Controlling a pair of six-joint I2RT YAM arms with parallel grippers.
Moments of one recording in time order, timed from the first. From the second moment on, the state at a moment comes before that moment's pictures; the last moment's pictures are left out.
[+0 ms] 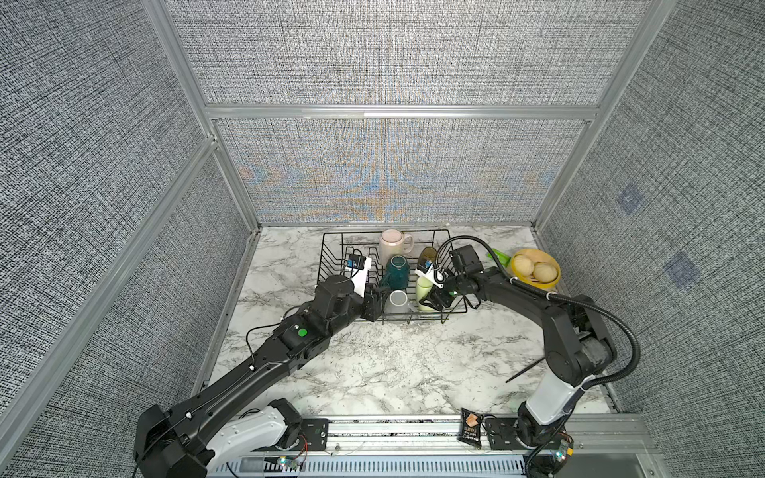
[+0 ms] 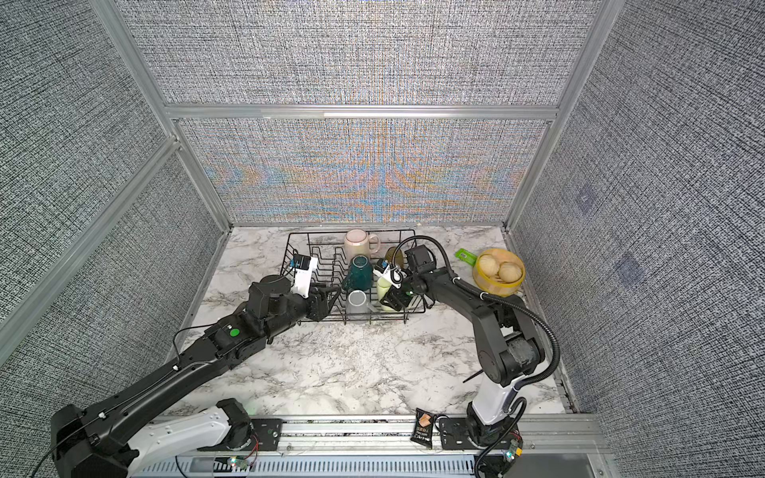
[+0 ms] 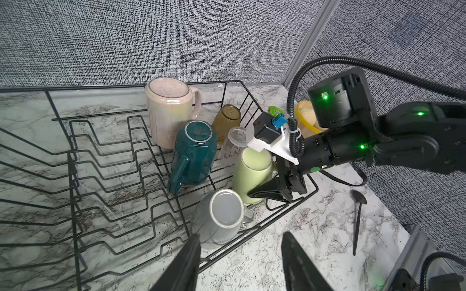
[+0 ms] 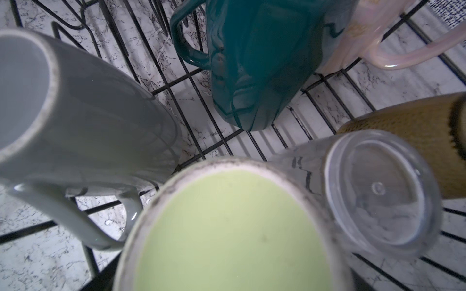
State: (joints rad) left arm -0.78 1.03 0.87 -0.23 -0.03 -0.39; right arm 0.40 1.73 1.13 -0.35 -0.40 -0.57
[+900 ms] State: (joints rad) left arm -0.63 0.91 0.90 -0.40 -0.31 -0.45; right arm 0.39 1.45 0.95 -0.16 -0.44 -0.47
